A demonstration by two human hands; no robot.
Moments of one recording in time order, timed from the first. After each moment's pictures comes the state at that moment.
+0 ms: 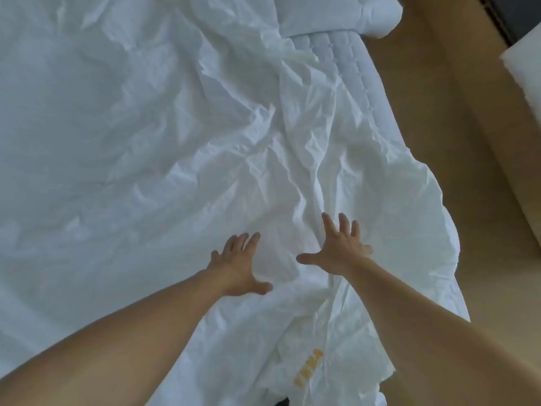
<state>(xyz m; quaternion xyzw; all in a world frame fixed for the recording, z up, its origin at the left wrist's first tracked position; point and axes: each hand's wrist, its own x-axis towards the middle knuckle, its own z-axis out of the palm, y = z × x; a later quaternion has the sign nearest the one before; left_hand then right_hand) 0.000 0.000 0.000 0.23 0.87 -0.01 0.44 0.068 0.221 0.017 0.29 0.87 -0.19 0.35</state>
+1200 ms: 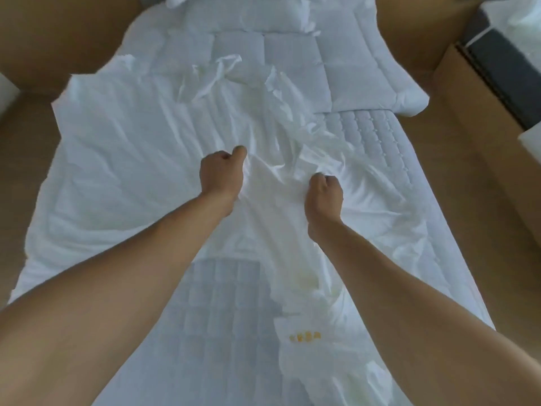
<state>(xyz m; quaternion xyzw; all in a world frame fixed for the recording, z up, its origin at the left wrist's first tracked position) -0.102 -0.070 0.232 -0.14 0.81 0.58 0.04 -0.035 0.062 0.200 0.39 0.63 -0.66 -0.10</state>
